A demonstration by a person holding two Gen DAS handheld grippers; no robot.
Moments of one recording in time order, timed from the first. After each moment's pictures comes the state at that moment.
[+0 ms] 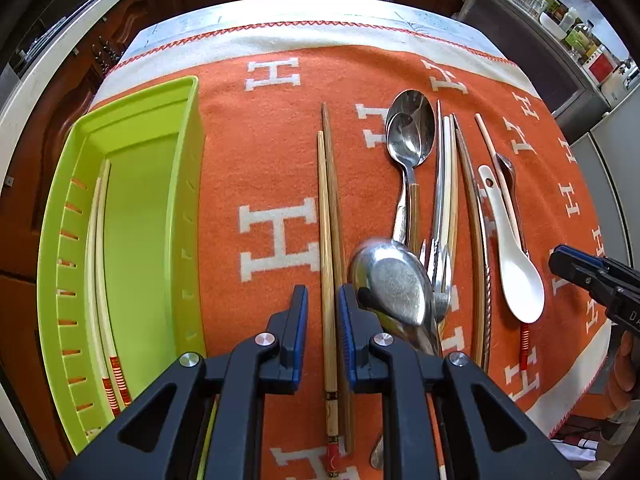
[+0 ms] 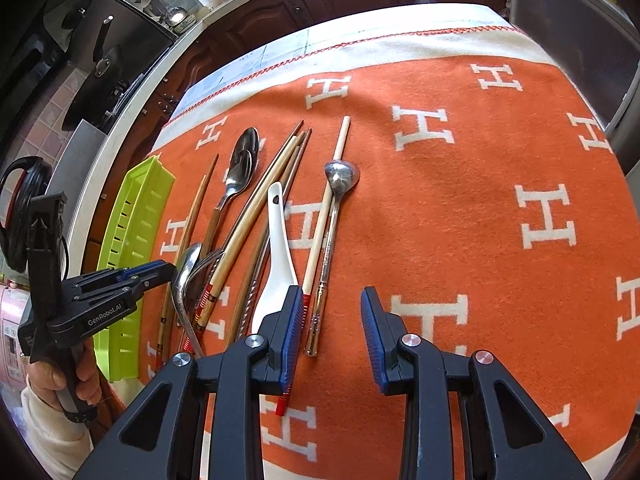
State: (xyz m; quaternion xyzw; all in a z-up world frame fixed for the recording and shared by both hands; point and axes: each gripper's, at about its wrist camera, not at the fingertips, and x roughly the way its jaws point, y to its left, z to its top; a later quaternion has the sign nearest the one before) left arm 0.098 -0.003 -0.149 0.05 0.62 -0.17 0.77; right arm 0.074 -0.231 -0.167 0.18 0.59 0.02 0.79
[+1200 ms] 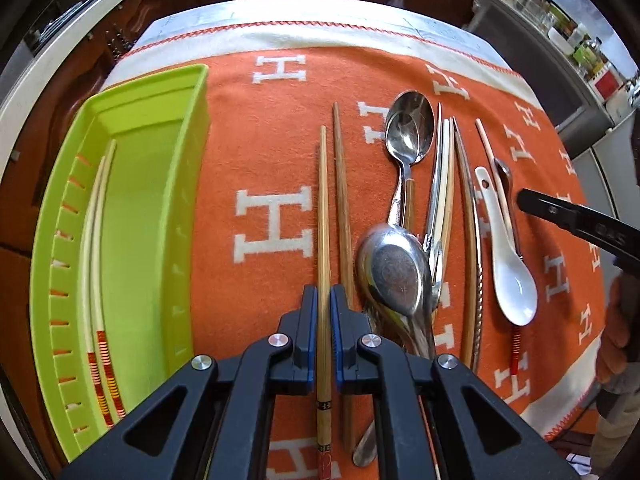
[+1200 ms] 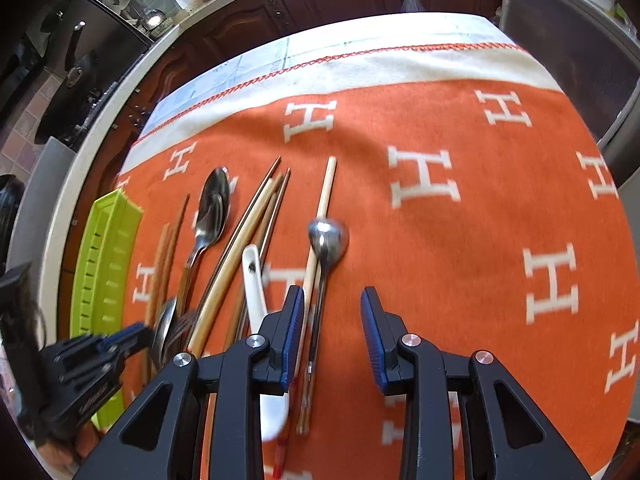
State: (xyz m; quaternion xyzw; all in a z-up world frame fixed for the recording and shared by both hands) left arm 0.087 0.004 -0.145 0.02 0.61 -0.15 0.77; right arm 0.142 -0.232 -0.181 0.15 0.59 -0.02 0.79
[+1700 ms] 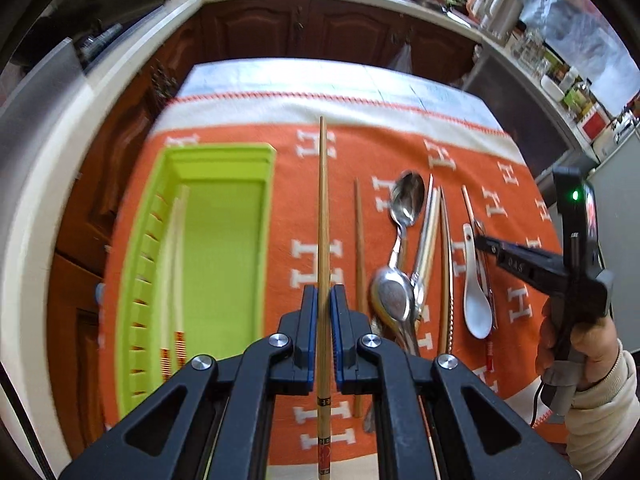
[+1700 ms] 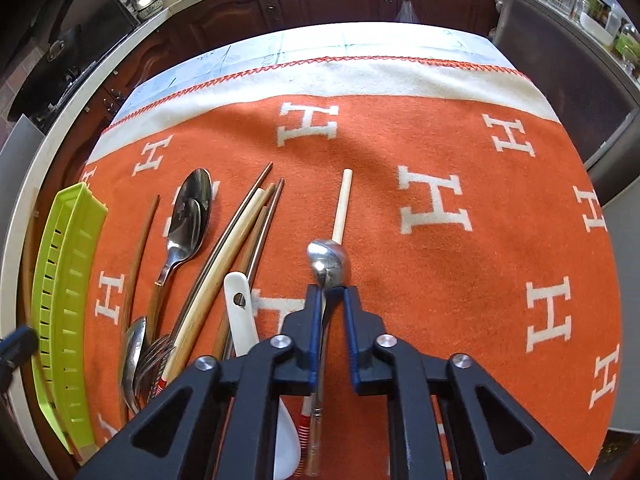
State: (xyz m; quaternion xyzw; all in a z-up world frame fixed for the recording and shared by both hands) left arm 0.079 0.052 -0.061 -0.01 0.56 -0.14 0.82; right arm 0.160 -0.207 -0.192 0.10 0.59 -0.07 0.80
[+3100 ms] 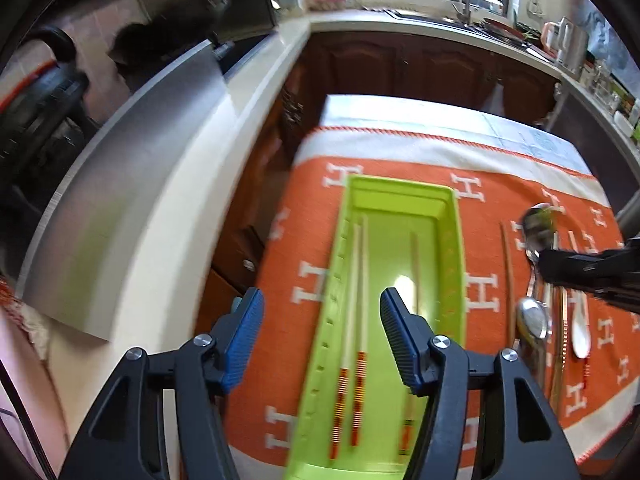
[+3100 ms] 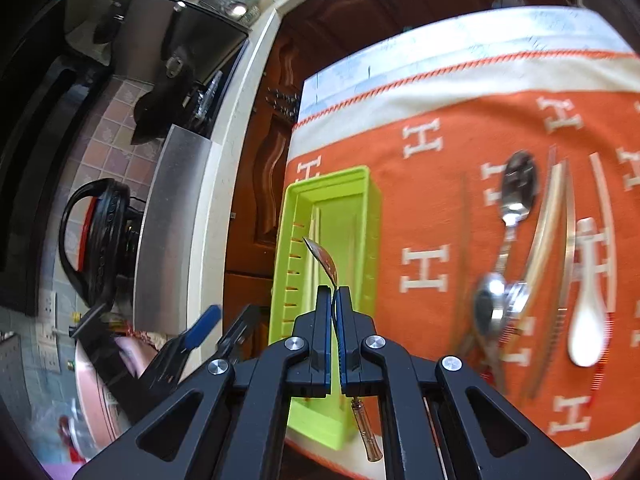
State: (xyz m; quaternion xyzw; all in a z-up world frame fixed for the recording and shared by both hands) left arm 0.085 0.160 -0.051 0.04 0.50 0.02 0.86; right arm 0.180 -0.010 -0.083 0.30 0.60 0.11 0.74
